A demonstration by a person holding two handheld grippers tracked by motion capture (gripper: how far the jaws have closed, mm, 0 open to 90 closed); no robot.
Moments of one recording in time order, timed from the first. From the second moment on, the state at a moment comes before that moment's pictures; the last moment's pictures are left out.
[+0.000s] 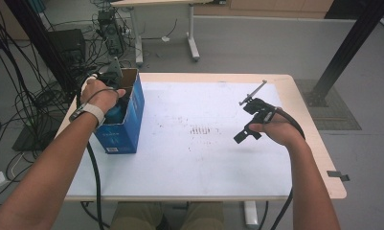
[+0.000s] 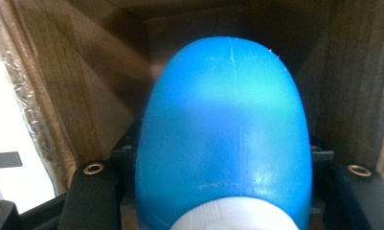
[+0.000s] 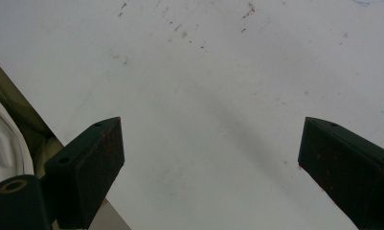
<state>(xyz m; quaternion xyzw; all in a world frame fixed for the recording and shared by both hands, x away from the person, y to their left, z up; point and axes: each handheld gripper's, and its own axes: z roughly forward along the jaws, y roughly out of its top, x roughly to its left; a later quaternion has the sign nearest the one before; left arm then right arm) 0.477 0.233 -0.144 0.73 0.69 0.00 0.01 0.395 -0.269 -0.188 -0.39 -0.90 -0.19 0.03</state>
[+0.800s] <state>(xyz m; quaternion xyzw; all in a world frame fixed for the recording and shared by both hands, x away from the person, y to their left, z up) 0.477 0.233 -0.144 0.73 0.68 0.00 0.01 0.395 -0.269 -0.189 -0.39 -0.90 -0.19 0.03</state>
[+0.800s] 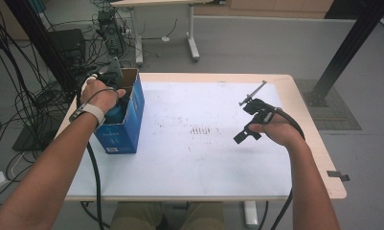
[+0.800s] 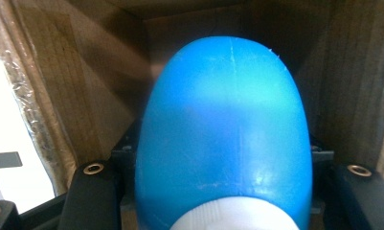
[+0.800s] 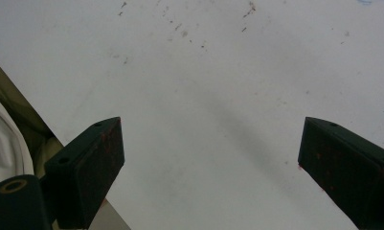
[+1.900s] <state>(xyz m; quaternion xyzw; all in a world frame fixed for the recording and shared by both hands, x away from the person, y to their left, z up) 0.474 0.236 -0.145 0.73 0.68 0.00 0.02 0.394 -0.268 -0.189 -0.39 -0.90 -0.19 0.03</state>
